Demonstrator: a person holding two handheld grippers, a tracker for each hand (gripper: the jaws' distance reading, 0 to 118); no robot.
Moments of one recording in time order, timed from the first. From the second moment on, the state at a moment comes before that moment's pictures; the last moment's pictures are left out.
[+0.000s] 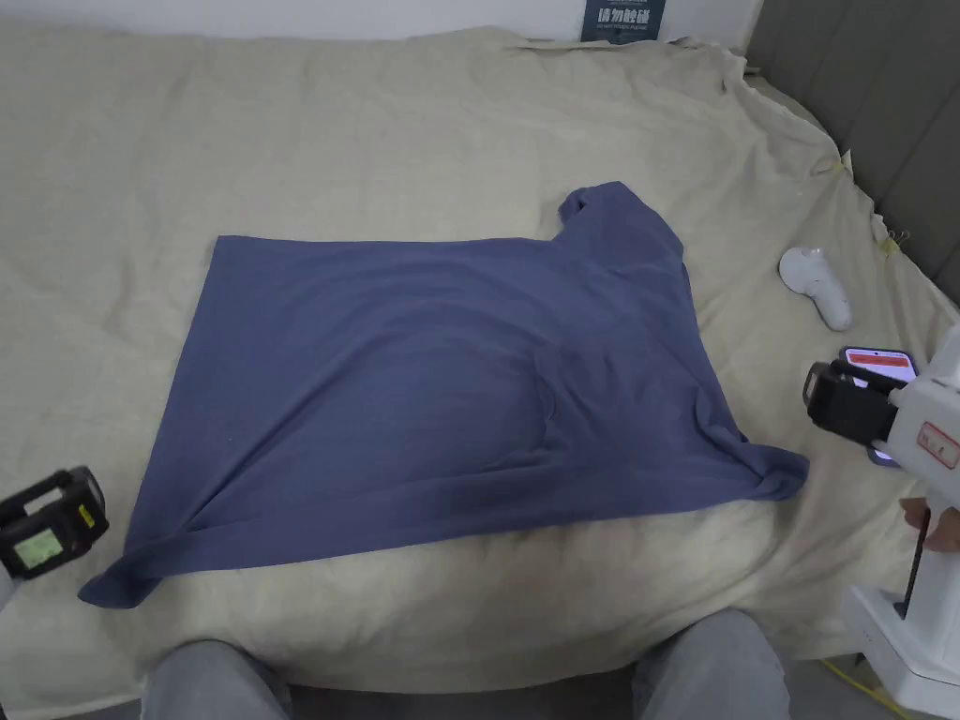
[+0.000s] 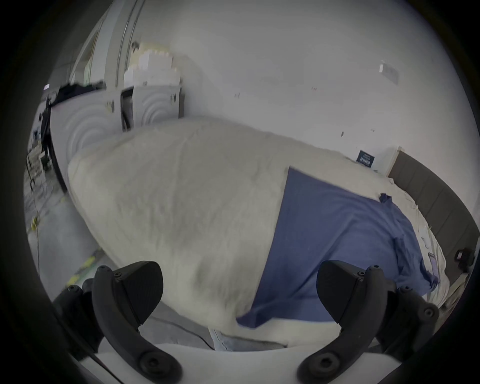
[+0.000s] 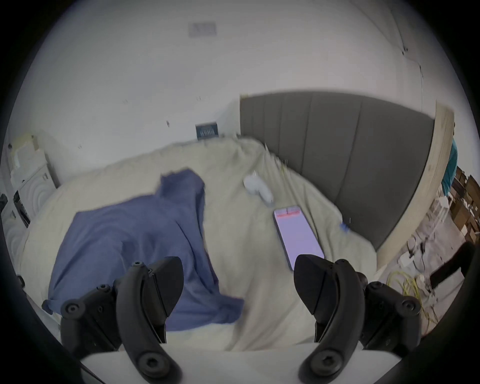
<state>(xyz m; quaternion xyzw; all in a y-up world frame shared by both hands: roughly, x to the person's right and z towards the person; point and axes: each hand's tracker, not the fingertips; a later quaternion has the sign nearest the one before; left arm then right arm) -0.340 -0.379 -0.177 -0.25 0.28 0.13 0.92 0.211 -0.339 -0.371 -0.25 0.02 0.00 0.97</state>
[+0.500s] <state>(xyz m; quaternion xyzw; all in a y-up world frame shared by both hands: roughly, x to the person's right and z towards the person) -0.243 -0.362 -0.246 -0.13 0.17 0.05 0.98 0.153 -0.341 -0.323 -0.13 0.10 0.02 0.99</state>
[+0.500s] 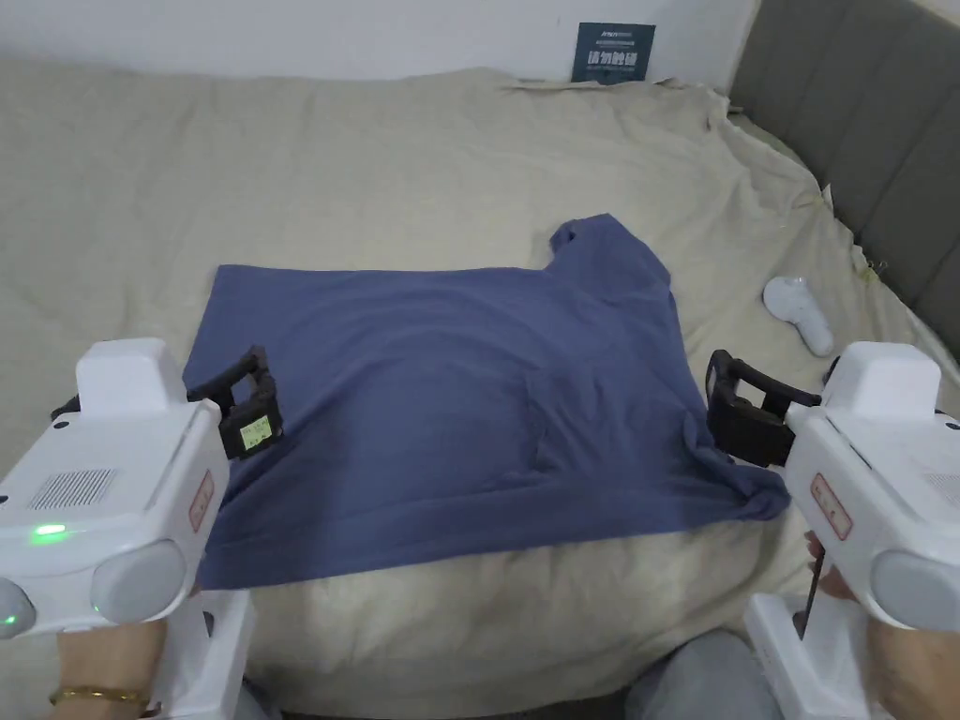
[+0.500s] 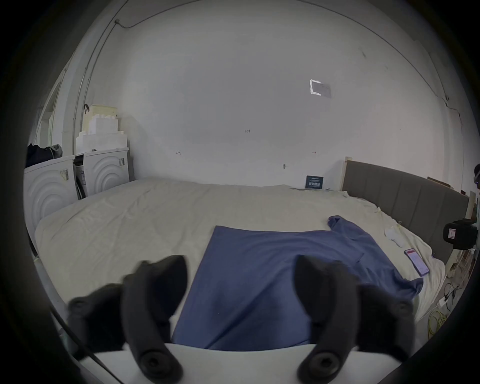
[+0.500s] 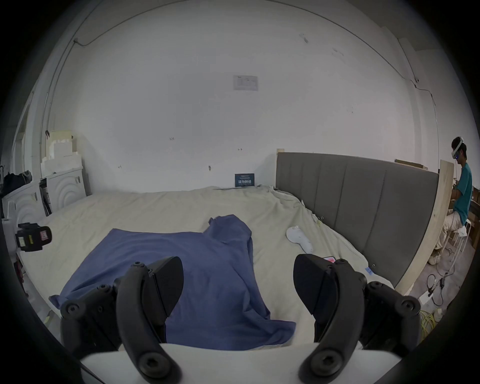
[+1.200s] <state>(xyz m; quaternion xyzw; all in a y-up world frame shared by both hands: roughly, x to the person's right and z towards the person) -0.238 -0.349 -0.232 -0.11 0.16 0.04 0.98 0.151 -0.341 -0.323 -0.13 0.09 -0.02 0.99</state>
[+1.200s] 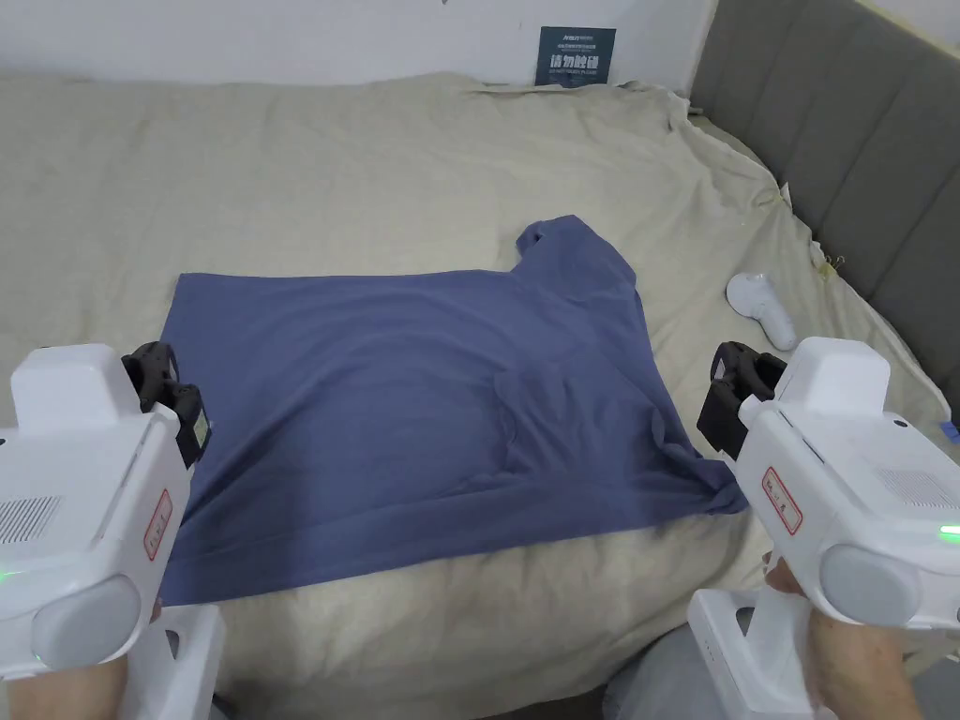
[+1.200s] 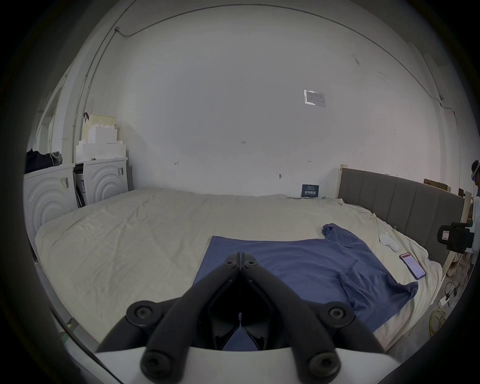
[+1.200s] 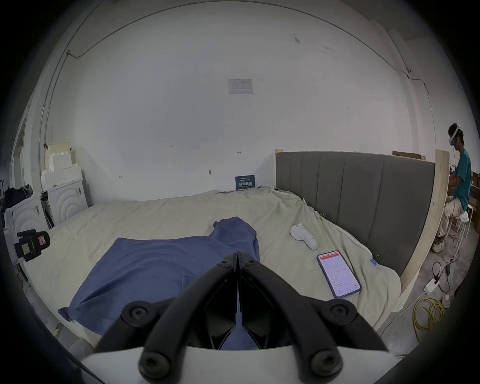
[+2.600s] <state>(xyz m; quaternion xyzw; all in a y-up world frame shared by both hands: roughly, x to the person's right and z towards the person) -0.246 -0.370 -0.241 -0.16 0.16 0.07 0.97 0.154 -0.403 -0.479 -0.55 0.08 0.12 0.82</state>
